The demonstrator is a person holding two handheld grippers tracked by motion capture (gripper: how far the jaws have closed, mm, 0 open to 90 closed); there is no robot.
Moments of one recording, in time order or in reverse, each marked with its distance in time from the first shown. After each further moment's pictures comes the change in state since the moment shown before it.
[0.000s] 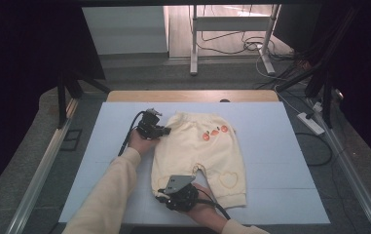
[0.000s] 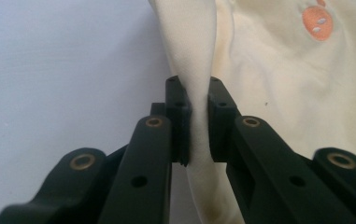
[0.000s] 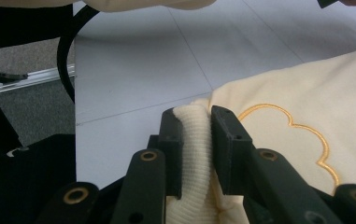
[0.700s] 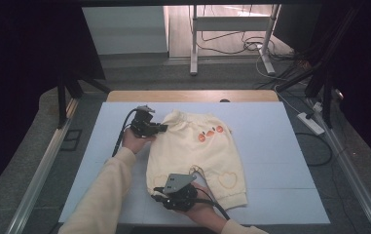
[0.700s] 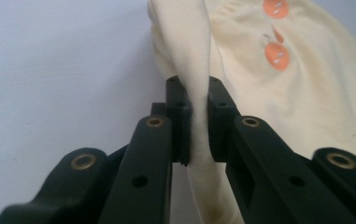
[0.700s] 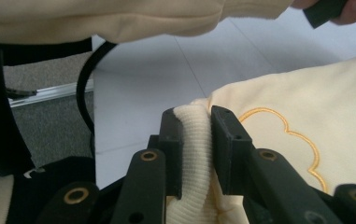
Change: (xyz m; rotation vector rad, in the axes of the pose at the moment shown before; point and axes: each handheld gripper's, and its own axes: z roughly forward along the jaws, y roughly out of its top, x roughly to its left) left arm 0.003 -0.004 -0.029 -0.070 -0.042 -0.019; right arm 0.006 0.016 -0.010 -0.083 0.020 -0.012
